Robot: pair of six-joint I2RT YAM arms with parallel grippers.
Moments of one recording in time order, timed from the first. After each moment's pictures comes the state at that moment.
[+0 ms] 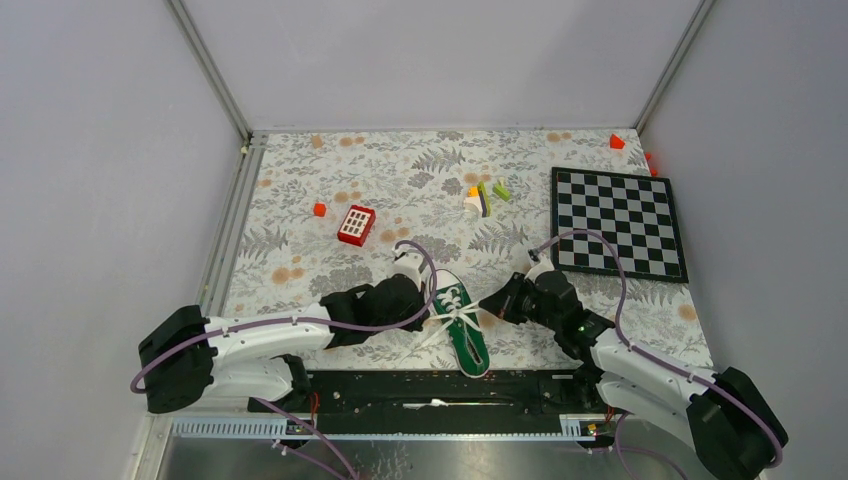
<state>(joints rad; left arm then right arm) -1.10 1.18 0.60 -0.17 -0.23 -0.70 0.63 0.88 0.19 0.18 -0.17 0.95</state>
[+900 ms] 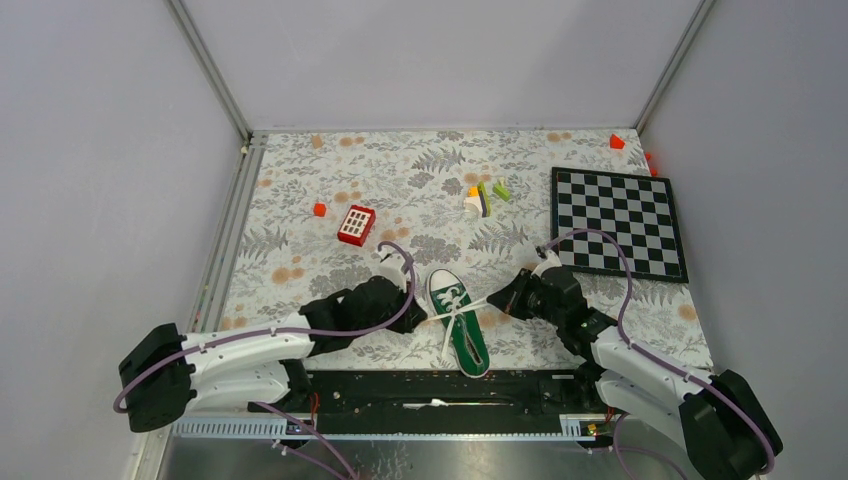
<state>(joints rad) -1.05 1.04 0.49 -0.08 -0.13 -0.74 0.54 0.89 0.19 0.15 -0.18 0.88</state>
